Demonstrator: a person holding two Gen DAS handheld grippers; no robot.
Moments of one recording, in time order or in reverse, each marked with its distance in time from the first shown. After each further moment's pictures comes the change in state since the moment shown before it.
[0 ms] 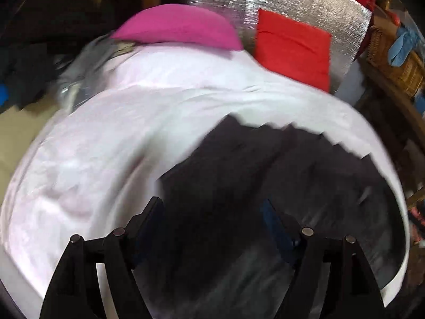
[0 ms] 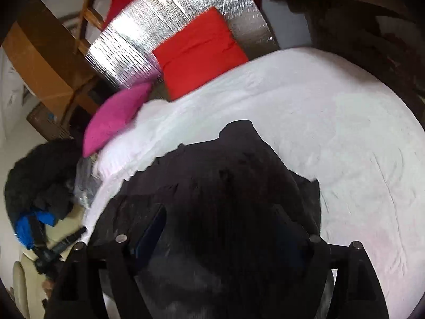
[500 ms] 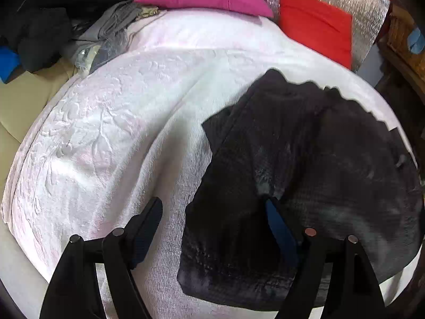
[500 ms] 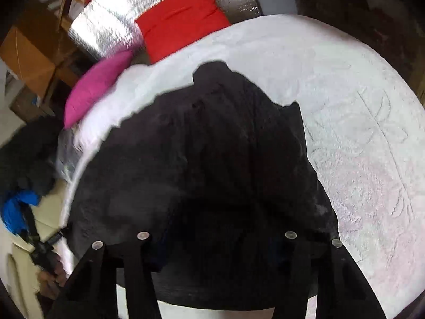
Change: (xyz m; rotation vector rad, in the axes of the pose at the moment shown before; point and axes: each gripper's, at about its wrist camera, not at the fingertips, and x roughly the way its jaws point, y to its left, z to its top) left arm 0.026 0.039 -0.036 -0.018 0.100 0.048; right arm 0.016 -0.012 -0.043 0.034 0.145 -0.090
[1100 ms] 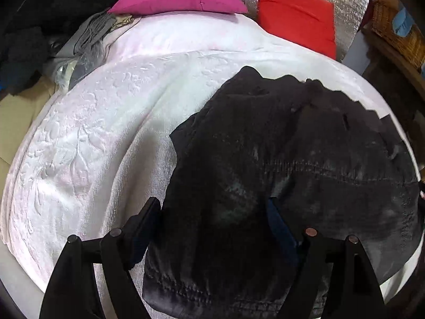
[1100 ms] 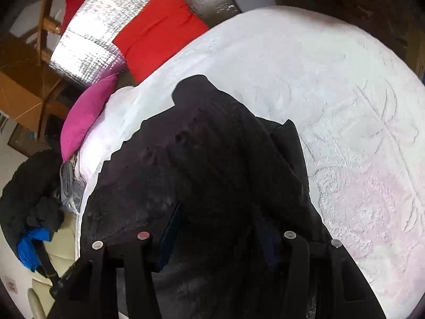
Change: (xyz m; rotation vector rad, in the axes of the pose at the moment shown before) left arm 0.011 -0.025 0.009 0.073 0.012 -0.044; right arm 0.017 -0.016 0.028 0.133 -0.008 0.003
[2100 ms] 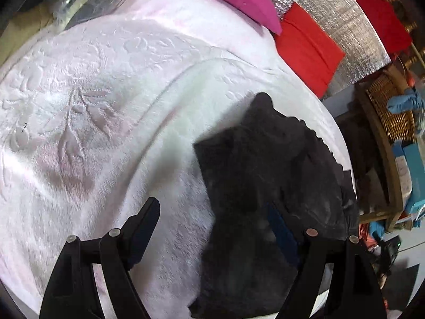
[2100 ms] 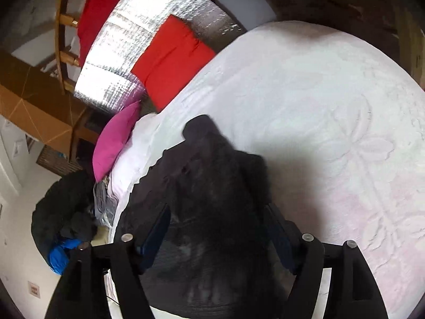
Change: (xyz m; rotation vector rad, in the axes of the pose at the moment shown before) left arm 0.013 0.109 0.023 -0.285 0.107 -0.361; right arm -0.053 -0.067 0.018 0.076 -0.072 0.189
